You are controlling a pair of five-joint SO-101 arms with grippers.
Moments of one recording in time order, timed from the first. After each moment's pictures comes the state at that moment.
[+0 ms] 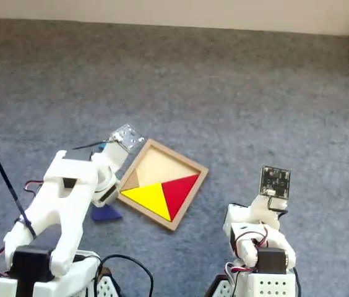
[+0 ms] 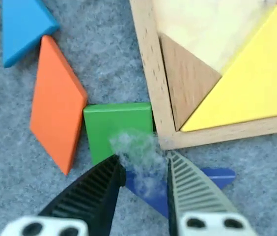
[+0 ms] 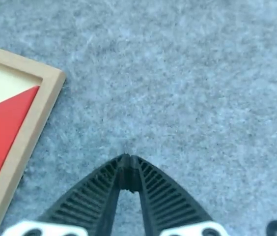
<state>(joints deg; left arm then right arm) -1.5 -15.4 52.4 56.8 -32.2 -5.2 -104.4 95.8 68.5 -6.5</state>
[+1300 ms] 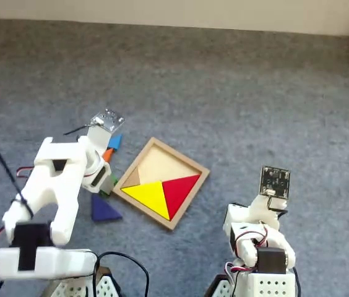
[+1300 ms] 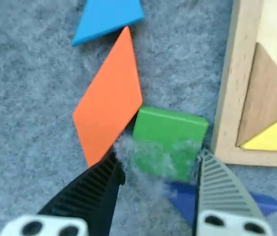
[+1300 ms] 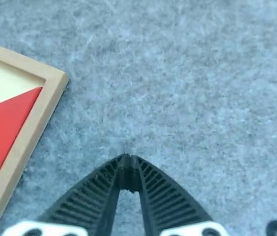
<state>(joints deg) -9.1 -3.8 42.0 56.4 -27.7 -5.2 -104.4 95.8 68.5 -6.5</state>
